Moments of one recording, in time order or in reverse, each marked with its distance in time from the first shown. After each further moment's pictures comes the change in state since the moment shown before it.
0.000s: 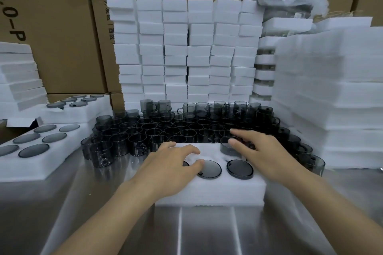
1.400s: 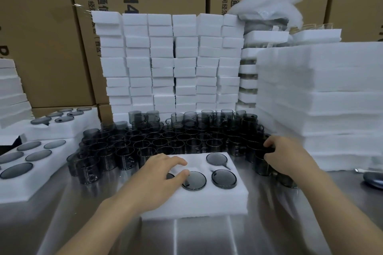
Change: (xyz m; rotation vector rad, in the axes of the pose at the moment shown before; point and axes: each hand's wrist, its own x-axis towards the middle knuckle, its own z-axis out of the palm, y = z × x) left_hand 0.012 -0.018 0.006 -0.114 0.035 0.152; right_hand 0.003 0.052 -0.056 -0.294 0.083 0.490
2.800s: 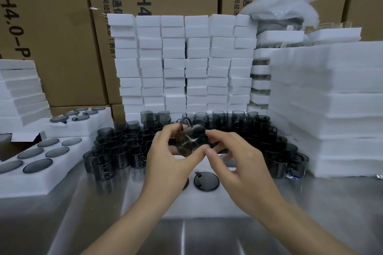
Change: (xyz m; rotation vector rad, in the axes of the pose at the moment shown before) left_hand -0.012 0.053 -0.008 -0.728 0.645 0.022; right_hand -0.103 -0.105 0.038 0.657 0.257 -0.793
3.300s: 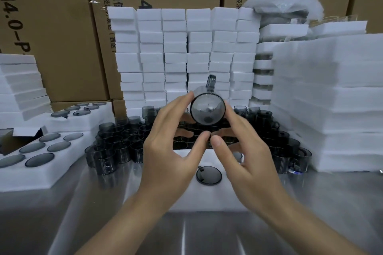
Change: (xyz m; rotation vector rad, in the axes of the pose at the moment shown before) left_hand -0.007 0.018 -0.007 0.154 0.069 0.634; right_hand 0.001 -0.022 -0.003 0.249 0.043 -0.010
